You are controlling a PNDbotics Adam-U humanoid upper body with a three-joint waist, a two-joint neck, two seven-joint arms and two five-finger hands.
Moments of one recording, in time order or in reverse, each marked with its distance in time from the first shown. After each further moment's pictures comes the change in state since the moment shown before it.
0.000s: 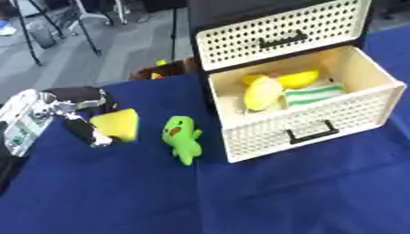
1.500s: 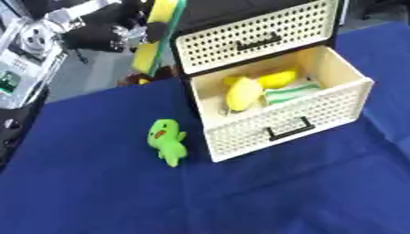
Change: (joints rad) left arm -0.151 -0.112 -0.012 -0.306 0.730 0.429 0.136; right arm -0.031 0.011 0.000 0.000 -0.036 0.019 0.003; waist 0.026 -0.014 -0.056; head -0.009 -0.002
